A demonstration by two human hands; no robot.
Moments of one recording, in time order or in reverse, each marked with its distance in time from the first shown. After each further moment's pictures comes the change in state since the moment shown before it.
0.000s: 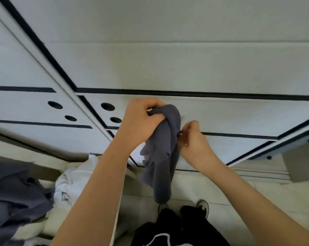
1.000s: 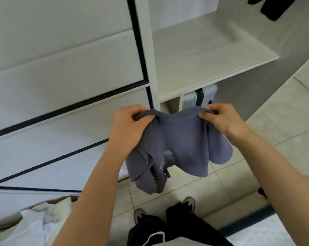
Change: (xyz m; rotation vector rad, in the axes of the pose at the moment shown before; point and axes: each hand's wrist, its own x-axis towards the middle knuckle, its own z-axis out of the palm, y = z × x) left_hand 0.000 0.128 0.315 -0.005 -0.254 0.083; right_hand -0.111 0.252 -0.327 0.251 0.441 0.285
